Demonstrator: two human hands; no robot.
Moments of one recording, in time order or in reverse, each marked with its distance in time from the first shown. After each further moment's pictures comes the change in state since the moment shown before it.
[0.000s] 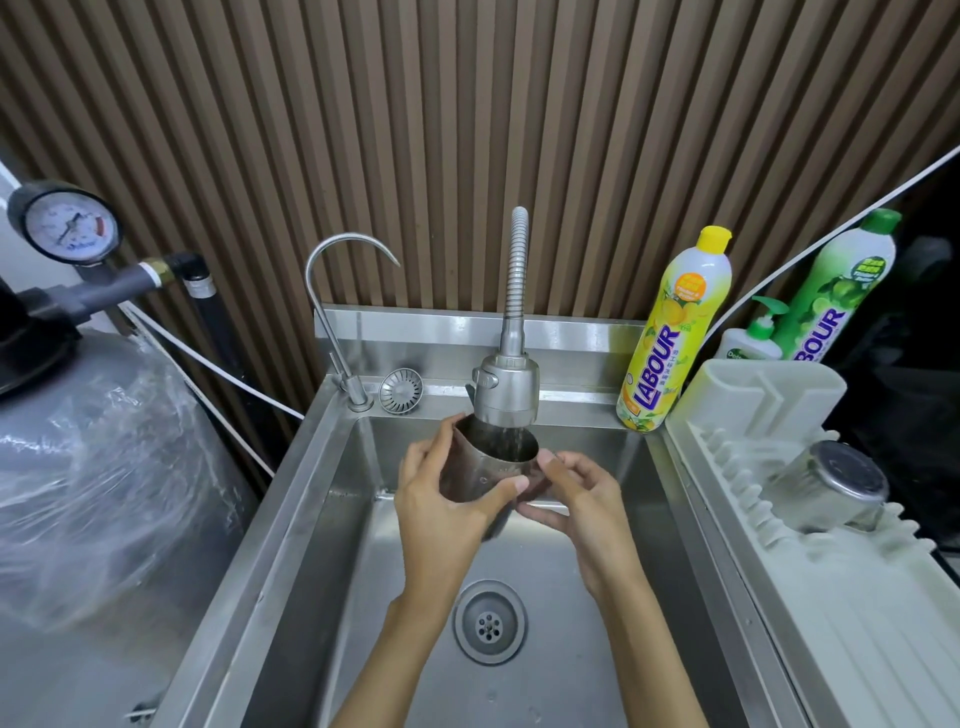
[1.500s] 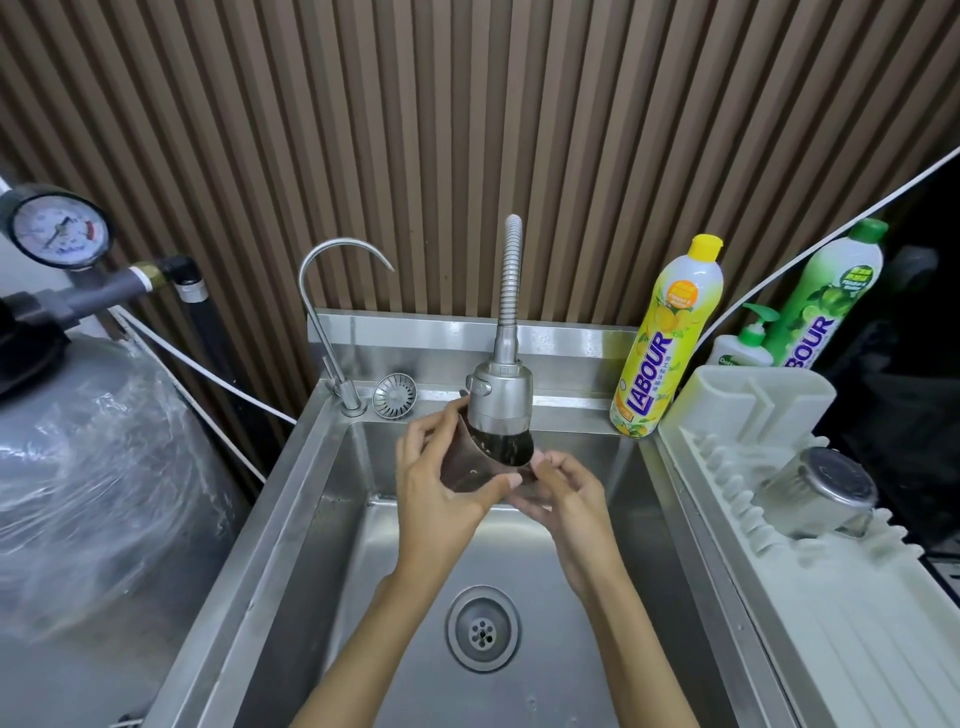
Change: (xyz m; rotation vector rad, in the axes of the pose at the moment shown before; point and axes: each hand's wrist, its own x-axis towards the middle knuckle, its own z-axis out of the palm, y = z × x) left_hand 0.018 0.002 0.001 0.026 -0.068 0.104; right_hand 0.008 0.005 0.004 0.111 -0.066 -0.035
